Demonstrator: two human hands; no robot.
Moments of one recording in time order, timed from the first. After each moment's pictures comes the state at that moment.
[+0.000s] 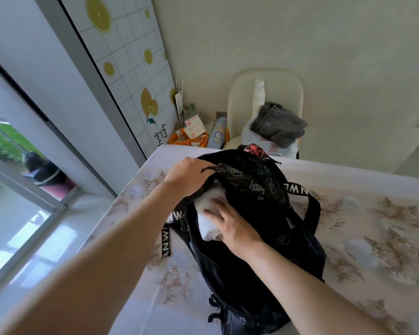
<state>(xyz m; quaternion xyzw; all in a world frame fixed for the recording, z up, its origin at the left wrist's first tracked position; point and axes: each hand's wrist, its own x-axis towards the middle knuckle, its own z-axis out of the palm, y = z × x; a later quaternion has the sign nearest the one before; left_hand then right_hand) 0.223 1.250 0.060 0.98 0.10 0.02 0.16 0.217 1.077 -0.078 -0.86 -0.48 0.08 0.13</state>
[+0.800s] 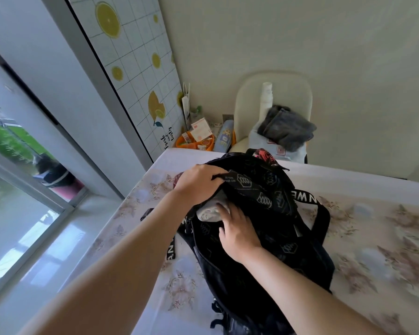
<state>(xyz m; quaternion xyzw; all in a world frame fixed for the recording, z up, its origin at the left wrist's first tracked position) 0.220 1.239 0.069 0.98 0.10 0.00 0.19 0.212 1.097 -0.080 -0.90 -0.36 0.07 0.22</state>
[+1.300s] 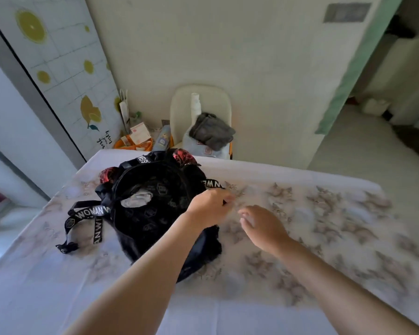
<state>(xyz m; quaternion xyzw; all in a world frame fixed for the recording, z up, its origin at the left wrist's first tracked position) 0.181 0.959 0.070 0.95 -0.01 -0.07 0.29 0.198 0.770 0.025 -0.94 -0.24 0.11 0.22</state>
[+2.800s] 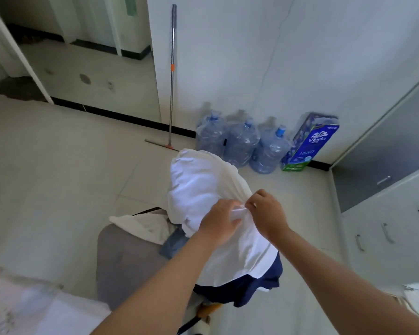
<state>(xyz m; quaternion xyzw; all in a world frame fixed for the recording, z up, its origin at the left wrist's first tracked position) -0.079 0.017 -0.051 0.67 -0.62 -0.31 0.26 -0.230 -0.051 -0.021 -0.83 0.52 -0.12 0.13</state>
